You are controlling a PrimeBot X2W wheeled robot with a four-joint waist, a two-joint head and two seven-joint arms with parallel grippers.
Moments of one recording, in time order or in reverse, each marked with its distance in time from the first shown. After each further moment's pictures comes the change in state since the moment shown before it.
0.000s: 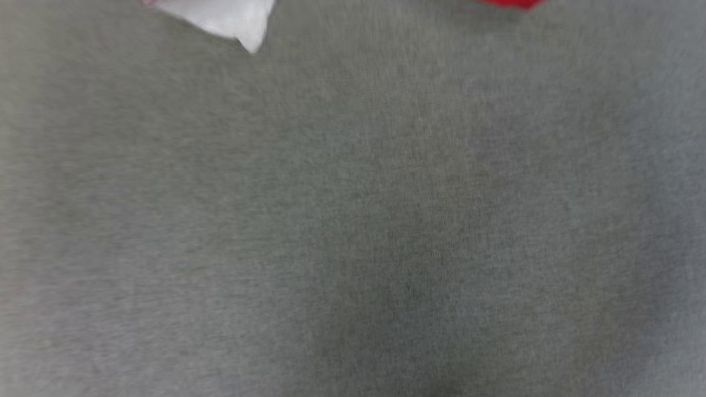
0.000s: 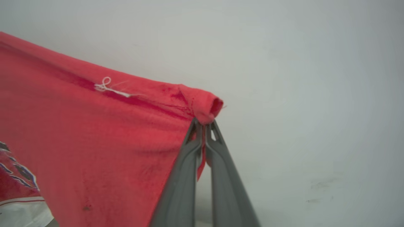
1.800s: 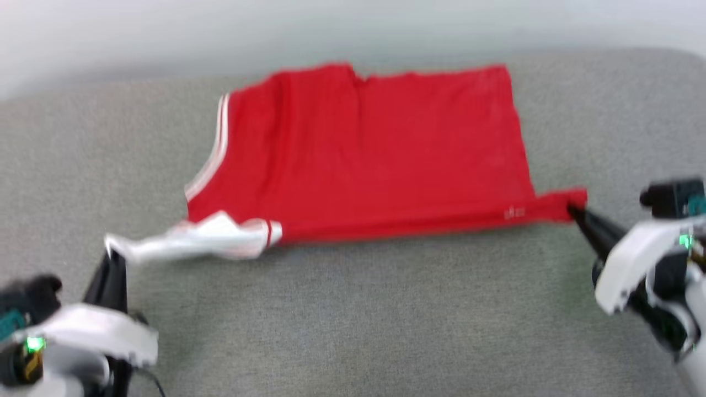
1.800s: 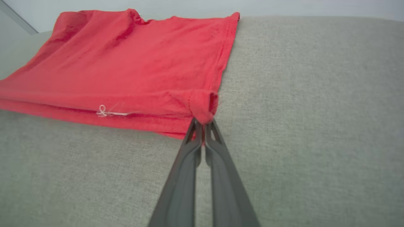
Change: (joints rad) left arm 1.503 -0.116 0.138 -0.363 -0.374 0.163 -0.074; right arm 0.993 -0.146 0.320 0.114 0.405 0.001 -0.391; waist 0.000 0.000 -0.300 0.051
